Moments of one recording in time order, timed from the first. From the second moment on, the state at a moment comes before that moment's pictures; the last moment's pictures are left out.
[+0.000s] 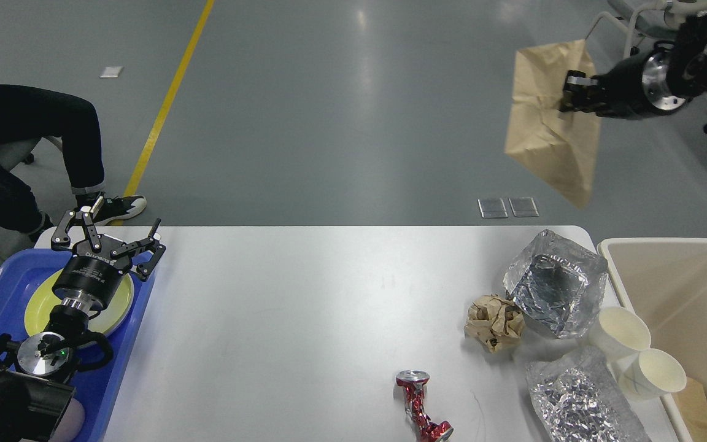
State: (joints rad) left arm -0.51 0.25 -1.24 -0.38 -0.17 -0.78 0.03; right arm 1.68 -0.48 -1.00 0.62 -0.27 0.48 0.13
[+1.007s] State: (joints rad) left arm -0.51 0.25 -1.24 -0.38 -0.17 -0.78 0.03; right arm 1.02 -0.53 -1.02 0.28 -0.23 0.09 0.13
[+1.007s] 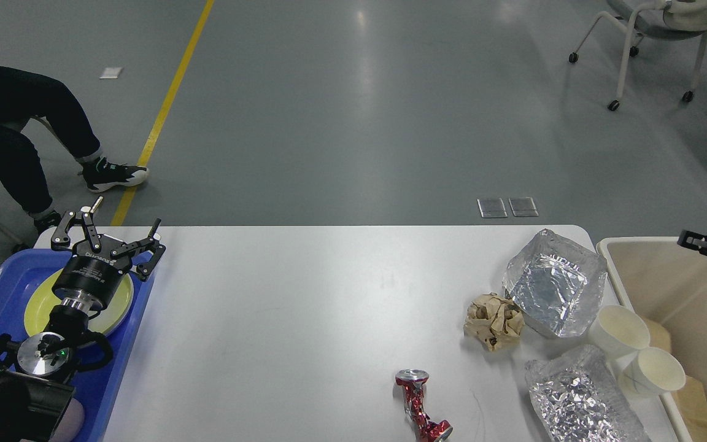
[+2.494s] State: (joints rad) left arm -0.51 0.25 -1.24 -0.38 -0.17 -0.78 0.03; right arm 1.44 -0.32 -1.11 0.73 -0.13 0.50 0.13
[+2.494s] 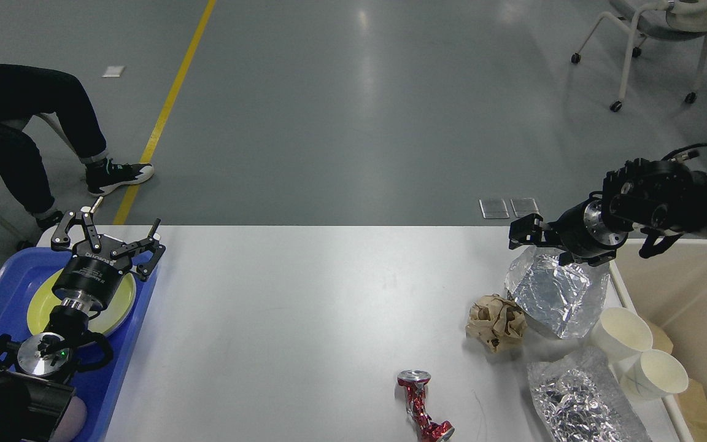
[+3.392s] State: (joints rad) left arm -0.51 0.25 -1.24 -0.38 -0.17 -0.78 0.03; right arm 1.07 -0.09 -1.12 0.35 -0.14 0.23 0.13
